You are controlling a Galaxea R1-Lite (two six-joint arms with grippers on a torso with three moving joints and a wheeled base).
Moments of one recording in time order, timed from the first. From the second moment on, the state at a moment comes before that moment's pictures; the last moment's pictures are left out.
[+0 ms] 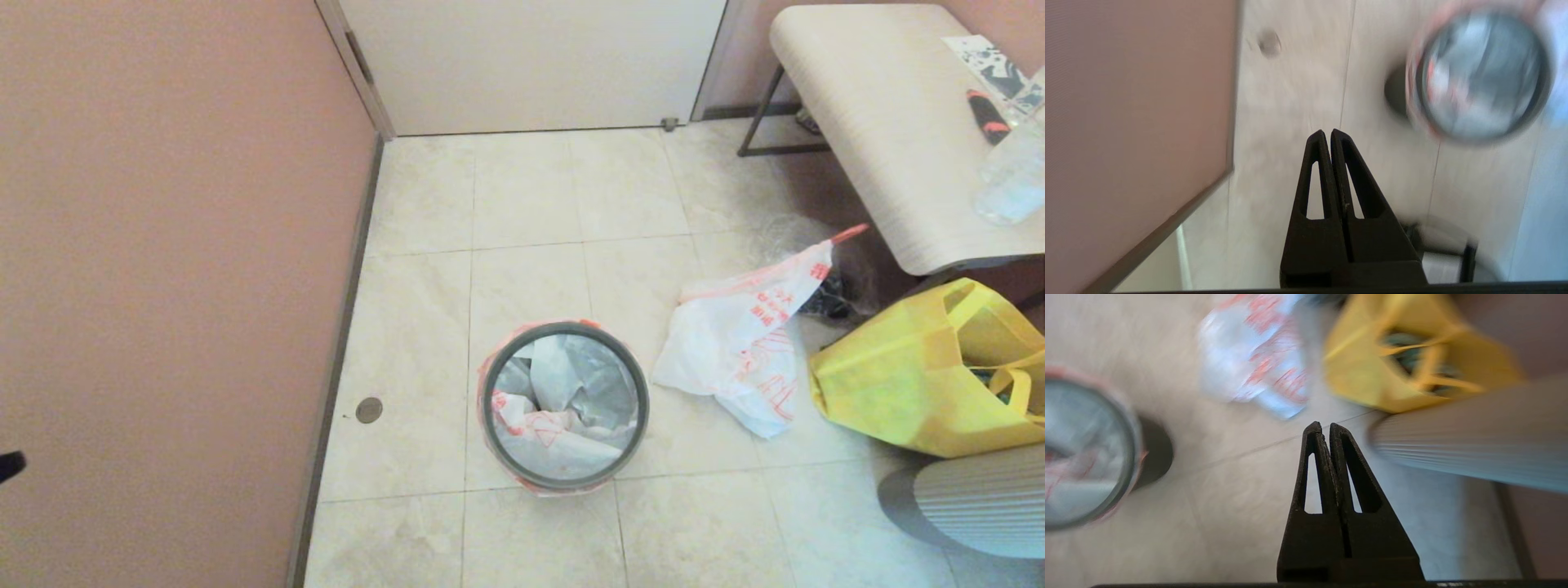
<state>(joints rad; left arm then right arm) -0.31 0.70 -0.87 0.59 0.38 -0.32 0.31 0.95 -0.89 0.30 -0.57 0.23</state>
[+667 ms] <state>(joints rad) 0.01 0.30 -0.83 0.68 0.33 -0.41 -0.02 0.40 -0.83 0.59 -0.52 0.14</state>
